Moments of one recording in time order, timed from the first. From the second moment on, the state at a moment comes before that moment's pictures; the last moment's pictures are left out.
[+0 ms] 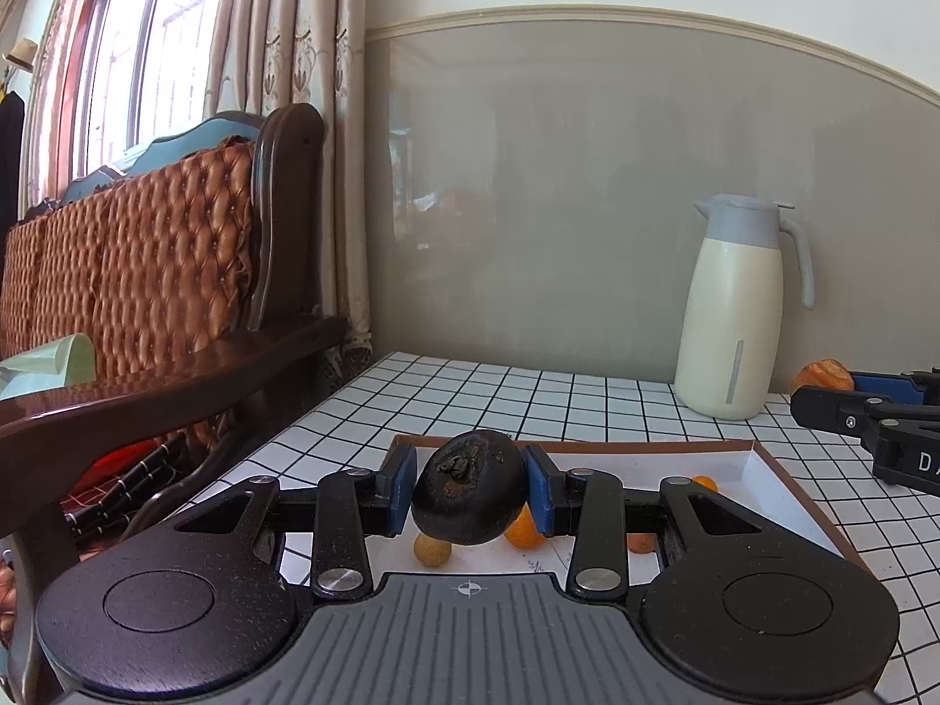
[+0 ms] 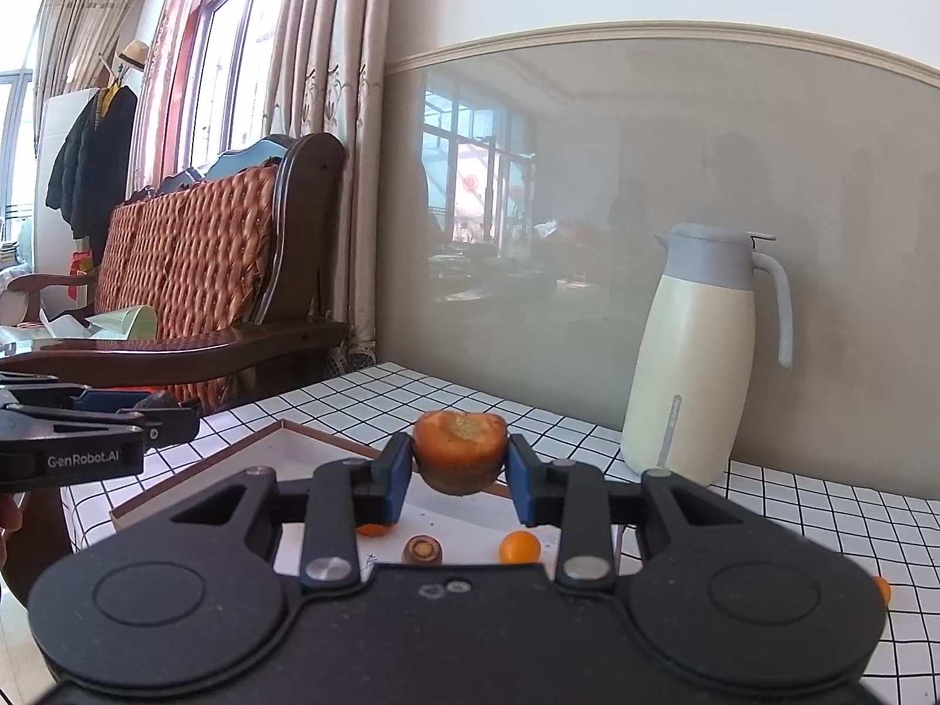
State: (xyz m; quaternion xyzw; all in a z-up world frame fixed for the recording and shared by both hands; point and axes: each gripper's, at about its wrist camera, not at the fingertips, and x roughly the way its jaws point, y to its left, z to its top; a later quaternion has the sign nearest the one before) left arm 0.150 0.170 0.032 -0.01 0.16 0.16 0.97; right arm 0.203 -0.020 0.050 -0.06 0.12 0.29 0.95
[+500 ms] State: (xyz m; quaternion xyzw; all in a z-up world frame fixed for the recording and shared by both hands) left arm 0.187 0.187 0.019 -0.02 0.19 0.17 0.97; right arm 0.239 -0.020 0.038 -0.06 0.16 0.27 0.95
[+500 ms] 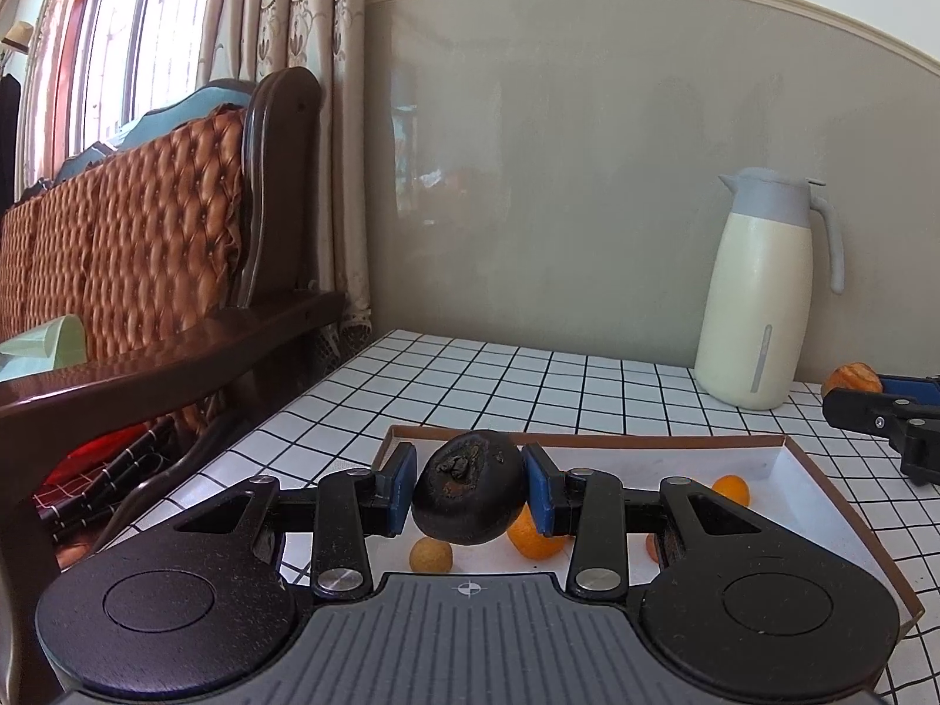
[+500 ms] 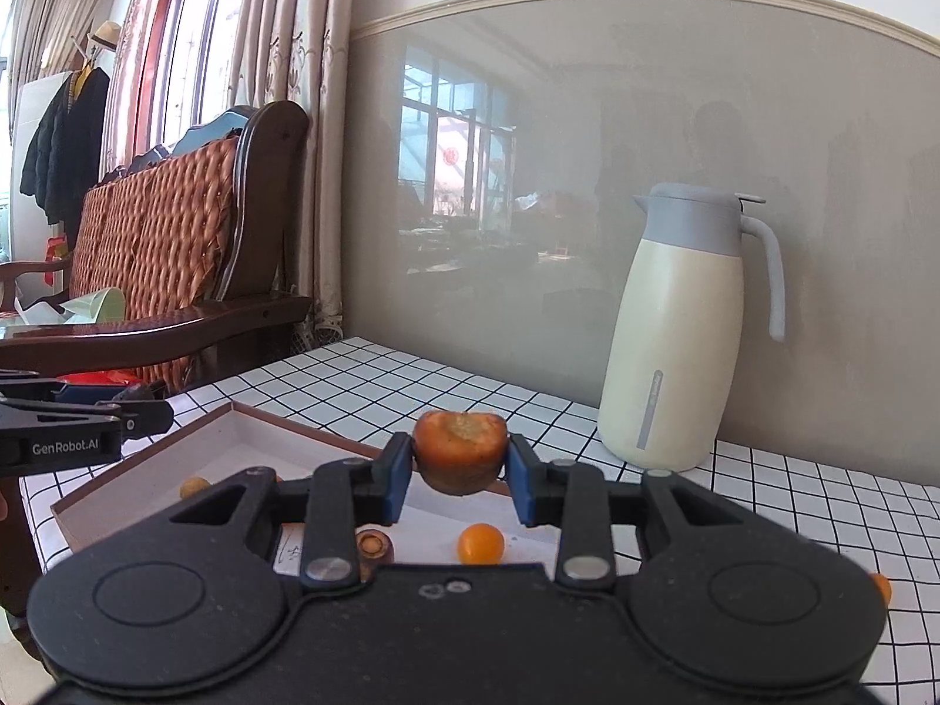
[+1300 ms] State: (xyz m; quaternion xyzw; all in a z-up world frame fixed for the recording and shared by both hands) left arm 0.218 0.210 0.000 -0.03 0.22 0.17 0.96; right arm 0.276 -0.009 0.017 -0.07 0.24 0.26 0.93
